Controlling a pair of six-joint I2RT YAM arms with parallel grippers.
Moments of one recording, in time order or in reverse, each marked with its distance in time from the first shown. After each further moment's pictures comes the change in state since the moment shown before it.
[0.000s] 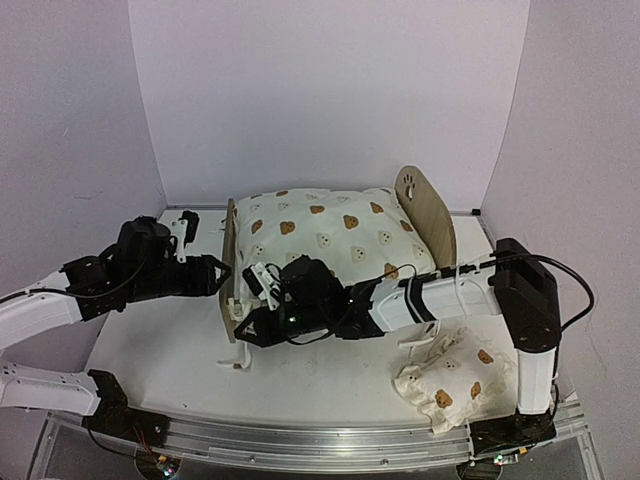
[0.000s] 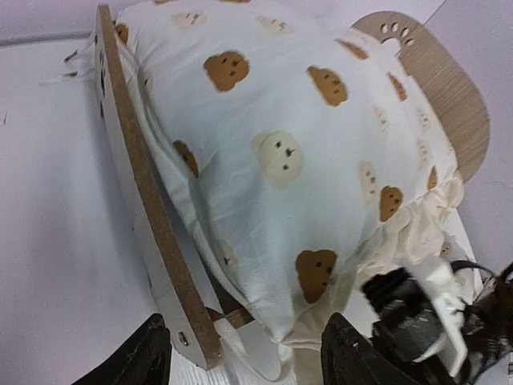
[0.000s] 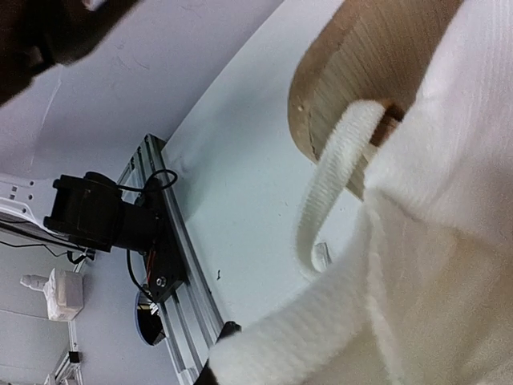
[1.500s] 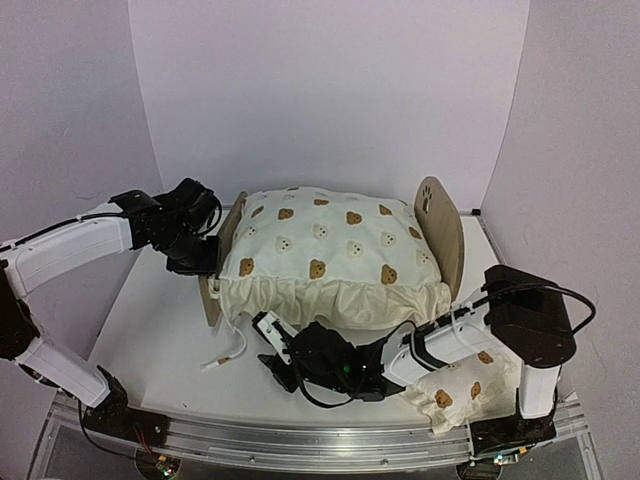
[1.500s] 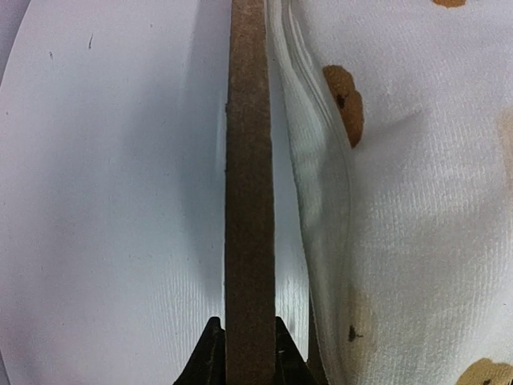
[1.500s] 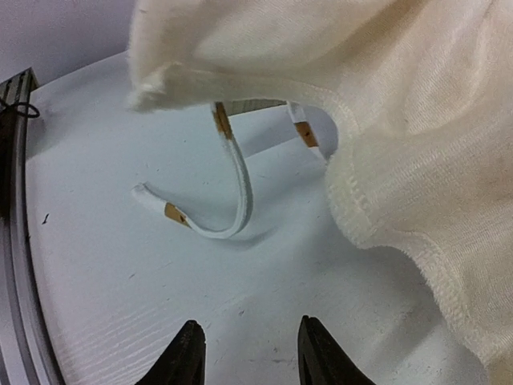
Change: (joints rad) left arm 0.081 0.469 0.466 -0.503 -0.096 -0.057; right arm 0.175 -0.053 -0.329 0.295 0.627 -0.535
